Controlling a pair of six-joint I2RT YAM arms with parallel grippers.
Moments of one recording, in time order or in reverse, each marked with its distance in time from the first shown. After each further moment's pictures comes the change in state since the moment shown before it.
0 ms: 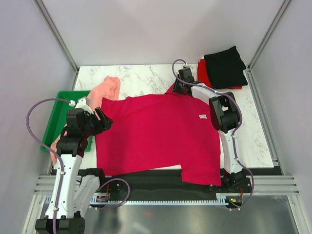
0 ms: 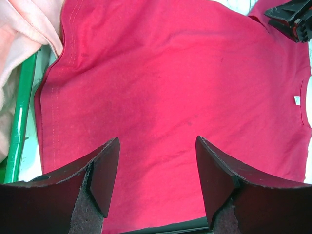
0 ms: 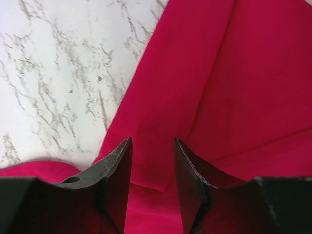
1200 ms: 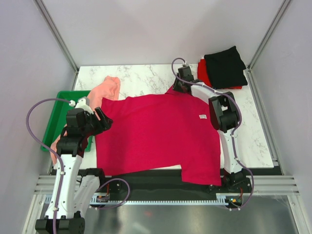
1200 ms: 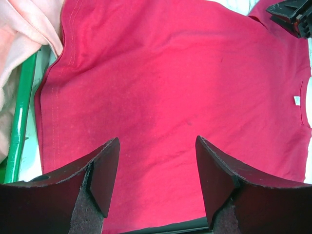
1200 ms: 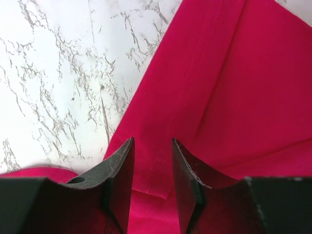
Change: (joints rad) left arm 0.000 -0.001 0.000 0.000 0.000 0.000; right arm 0.001 0.013 0.038 -0.014 0.019 -0.025
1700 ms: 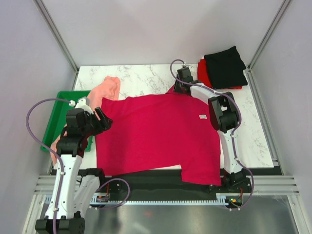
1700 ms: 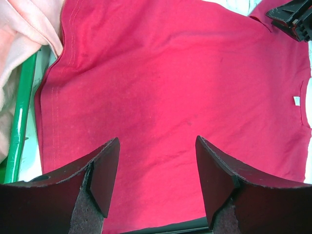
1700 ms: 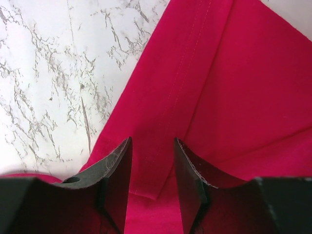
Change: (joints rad) left arm 0.000 -0.002 0.000 0.000 0.000 0.000; right arm 0.006 -0.003 -0.019 -0.013 0.078 -0.049
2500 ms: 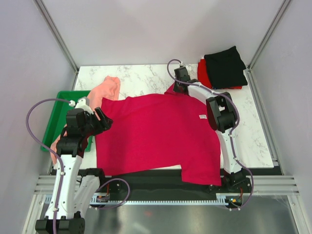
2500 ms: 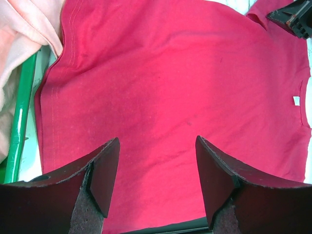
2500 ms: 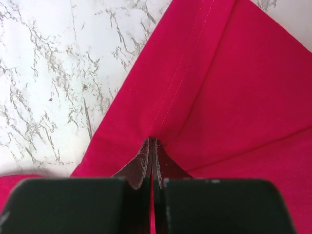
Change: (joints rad) left arm 0.000 -0.002 0.000 0.000 0.000 0.000; right arm 0.027 0.029 0.057 -0.042 0.048 -0.029
